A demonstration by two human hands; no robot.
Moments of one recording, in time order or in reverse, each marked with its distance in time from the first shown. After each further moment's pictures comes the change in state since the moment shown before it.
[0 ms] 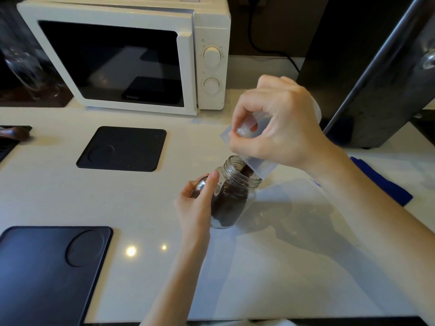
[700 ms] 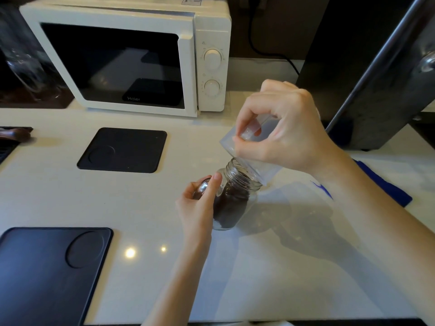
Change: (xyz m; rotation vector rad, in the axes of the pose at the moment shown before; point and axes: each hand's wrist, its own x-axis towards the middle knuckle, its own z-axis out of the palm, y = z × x) left_hand 0.000 -0.003 0.001 0.007 -0.012 0.024; right_hand -0.002 -0.001 -0.007 0.081 -0.037 0.032
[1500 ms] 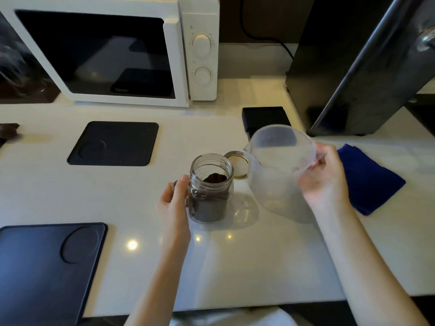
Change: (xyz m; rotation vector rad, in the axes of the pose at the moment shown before) left_hand 0.019 -0.027 -0.030 -0.093 -0.011 0.059; right_hand -0.117 0.068 0.018 1.283 0.731 1.272
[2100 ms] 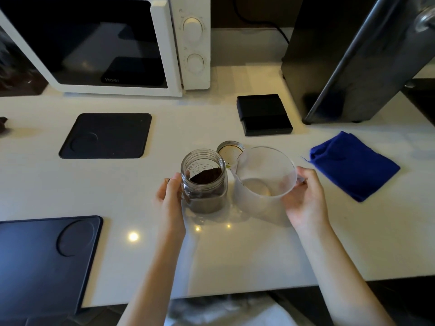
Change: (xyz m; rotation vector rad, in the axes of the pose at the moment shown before) left_hand 0.005 -0.013 -0.008 -0.088 -0.066 -0.055; right_hand -0.019 0.045 -0.033 0.108 0.004 0.081
